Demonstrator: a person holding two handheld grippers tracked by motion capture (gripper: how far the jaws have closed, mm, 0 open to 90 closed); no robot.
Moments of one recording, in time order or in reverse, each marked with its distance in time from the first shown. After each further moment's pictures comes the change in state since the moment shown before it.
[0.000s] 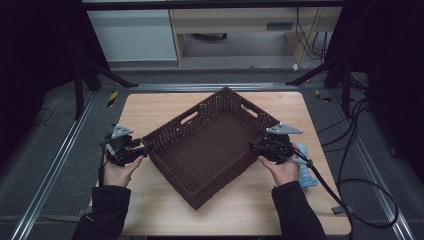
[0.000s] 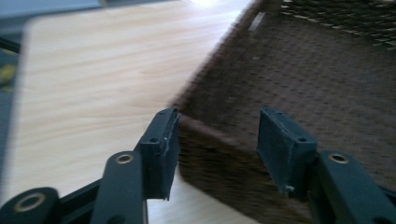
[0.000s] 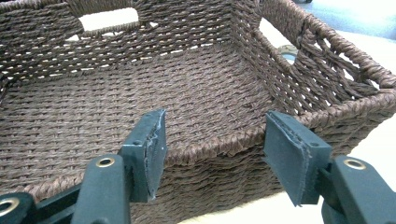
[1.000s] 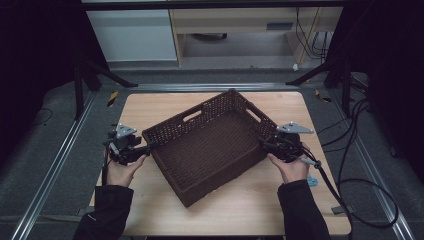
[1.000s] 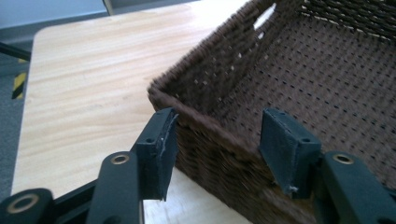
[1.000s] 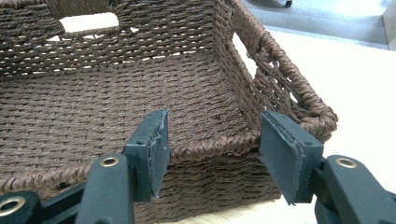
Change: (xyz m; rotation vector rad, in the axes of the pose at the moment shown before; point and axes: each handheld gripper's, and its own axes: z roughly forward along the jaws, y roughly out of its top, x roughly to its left) left arm -0.003 0.001 0.002 -0.020 0.021 0.026; right arm -0.022 -0.003 -0.010 -0.020 -0.058 0.016
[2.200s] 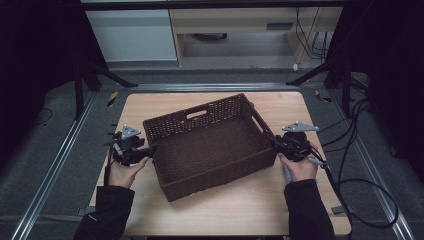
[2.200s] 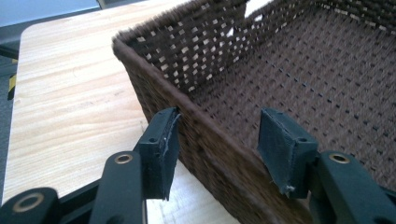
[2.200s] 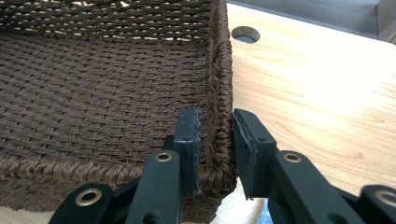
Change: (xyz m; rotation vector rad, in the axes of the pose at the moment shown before) left arm -0.005 -0.001 0.007 0.043 -0.004 0.048; right arm -0.019 0.000 -0.008 0.089 -0.028 -0.060
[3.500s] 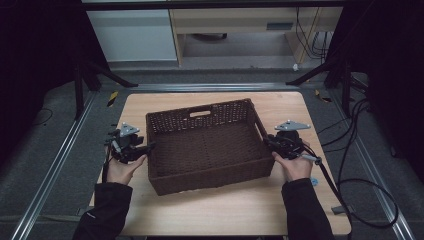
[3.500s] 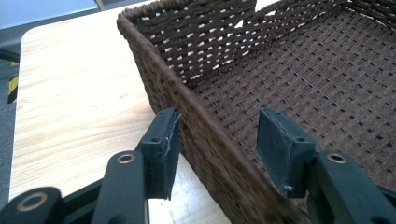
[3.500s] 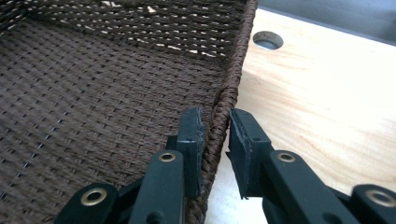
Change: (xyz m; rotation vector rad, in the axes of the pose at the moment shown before) left arm 0.011 0.001 0.003 0.000 -0.008 0.016; right arm 0.009 0.004 0.014 -0.002 0.059 -0.036
